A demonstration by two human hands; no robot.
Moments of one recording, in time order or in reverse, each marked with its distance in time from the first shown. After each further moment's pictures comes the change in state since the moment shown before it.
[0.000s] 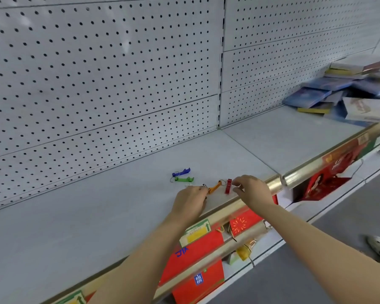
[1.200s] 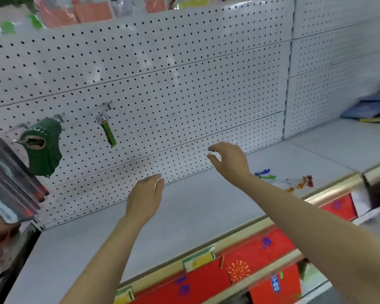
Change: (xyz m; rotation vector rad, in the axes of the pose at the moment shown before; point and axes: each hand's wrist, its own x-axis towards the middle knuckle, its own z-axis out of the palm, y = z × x) left_hand -0.286 -0.224 -0.219 -0.075 0.379 -0.485; right_hand -0.042 -0.376 -0.033 0.289 0.370 -0.326
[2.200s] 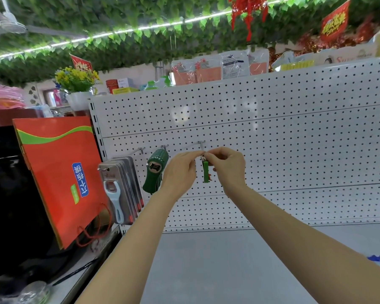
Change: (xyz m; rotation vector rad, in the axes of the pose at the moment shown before) left_hand 0.050 -0.008 -0.177 -0.082 0.386 0.074; right_hand 0.079 -0.236 0.015 1.018 -0.015 0.107
